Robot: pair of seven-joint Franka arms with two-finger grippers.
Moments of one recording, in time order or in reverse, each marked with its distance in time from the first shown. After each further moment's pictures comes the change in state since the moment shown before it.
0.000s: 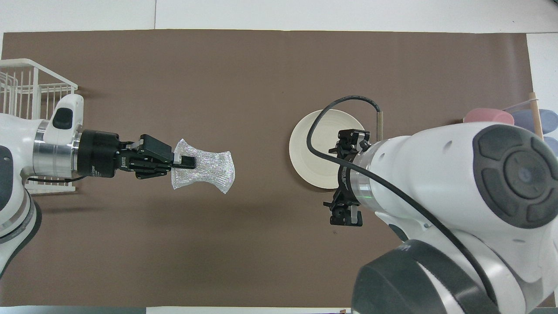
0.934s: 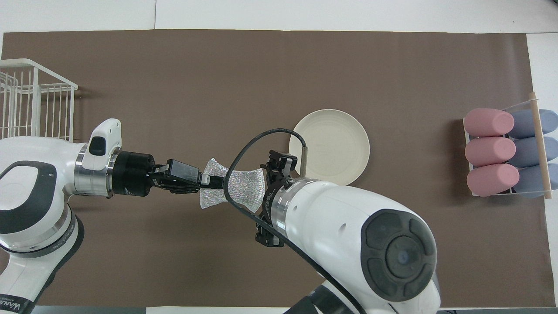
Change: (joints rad) left arm -0.063 -0.011 0.003 -0.121 -0.211 -0.030 0.186; right arm 0.050 0.030 0.136 -0.099 0.066 0.307 0.153
